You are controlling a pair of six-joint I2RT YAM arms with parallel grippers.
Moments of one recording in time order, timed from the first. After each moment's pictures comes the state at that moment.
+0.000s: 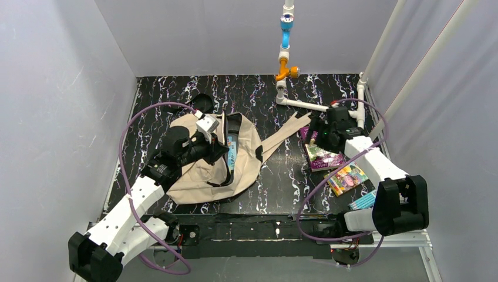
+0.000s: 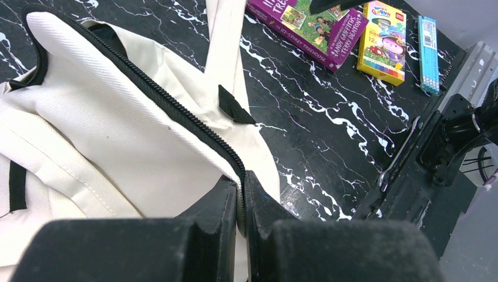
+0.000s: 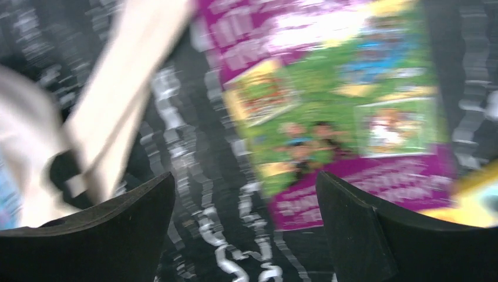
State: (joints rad) left arm -0.49 0.88 0.73 -0.21 0.41 -0.07; right arm 0.28 1.33 0.90 -0.45 -0.08 0.50
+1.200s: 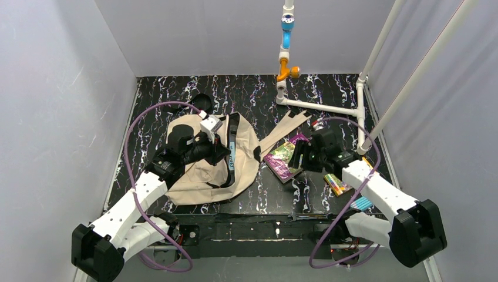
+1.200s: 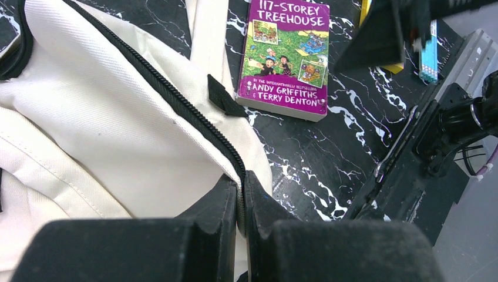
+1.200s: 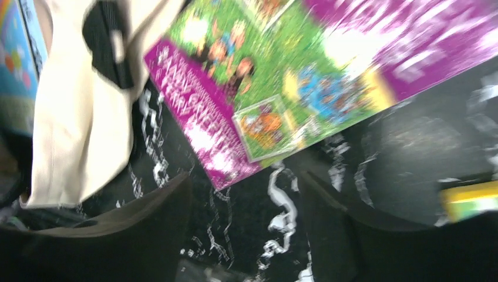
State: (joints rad) left arm -0.49 0.94 0.73 -0.23 0.43 -0.09; right arm 0.51 1.10 0.64 -0.44 -0.13 0.59
